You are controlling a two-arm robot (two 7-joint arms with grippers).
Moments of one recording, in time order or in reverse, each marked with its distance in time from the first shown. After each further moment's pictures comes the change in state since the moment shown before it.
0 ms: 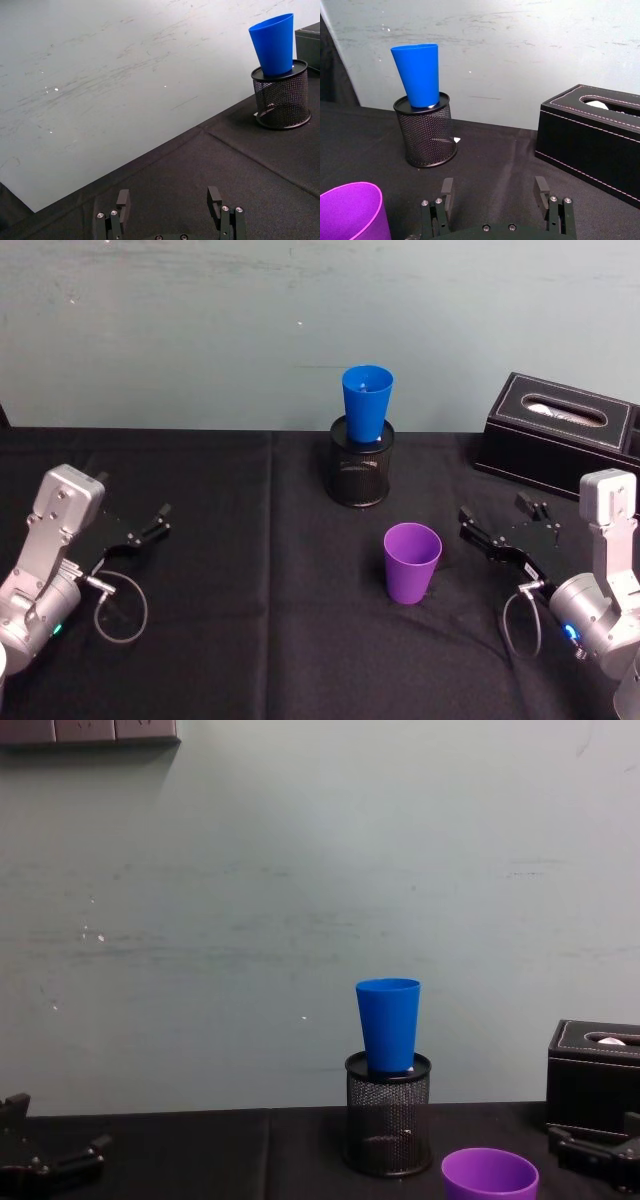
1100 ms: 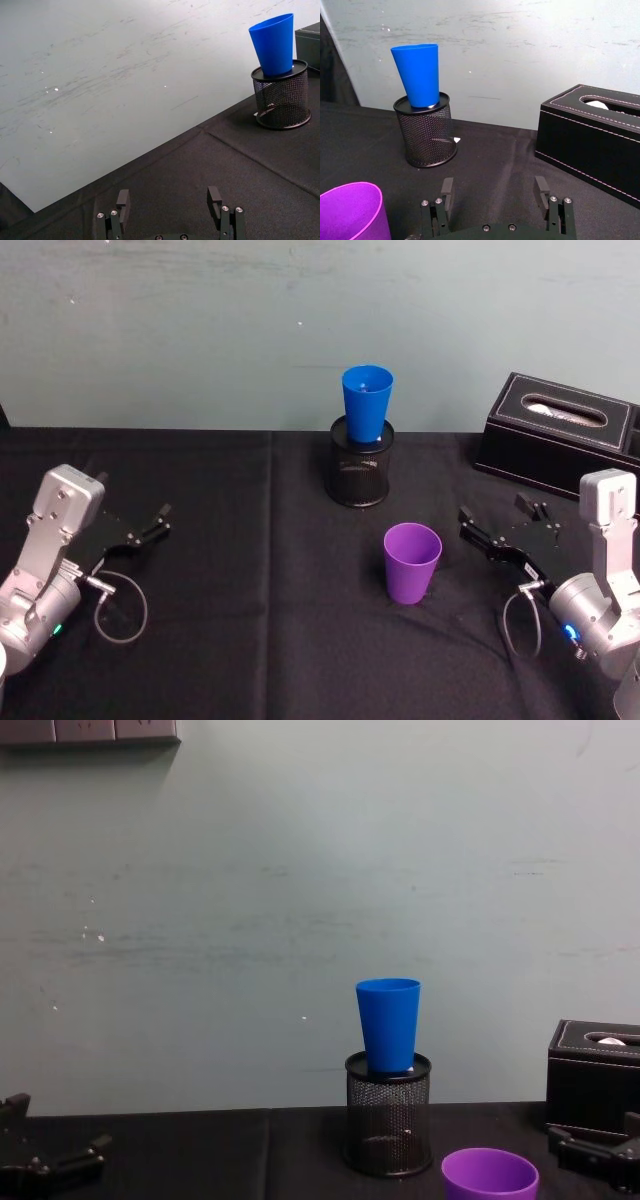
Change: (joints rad) left arm 0.000 0.000 0.000 0.000 0.000 0.000 0.000; right arm 0.000 0.000 0.000 0.000 0.000 0.000 0.000
